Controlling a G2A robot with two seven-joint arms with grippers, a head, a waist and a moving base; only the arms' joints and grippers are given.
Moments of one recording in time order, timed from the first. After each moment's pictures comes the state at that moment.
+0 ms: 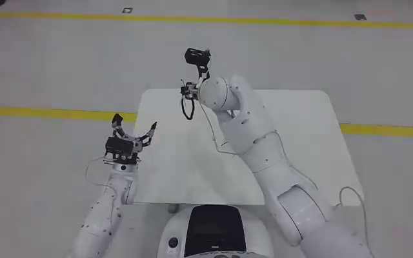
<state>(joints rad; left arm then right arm) 1.54 -1.17 -1.32 -1.44 1.50 0.18 0.72 -0.72 -1.81 1.14 -1.13 -1.00 0.34 0.97</state>
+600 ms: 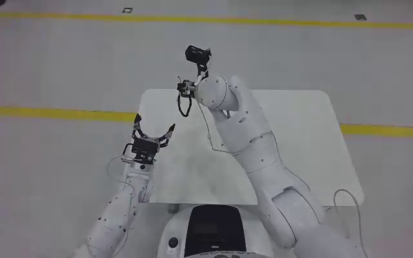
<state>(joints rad) 1.46 -1.19 -1.19 -1.36 1.57 0.30 0.71 -0.74 -1.86 1.21 -1.10 -1.01 0.34 0.92</state>
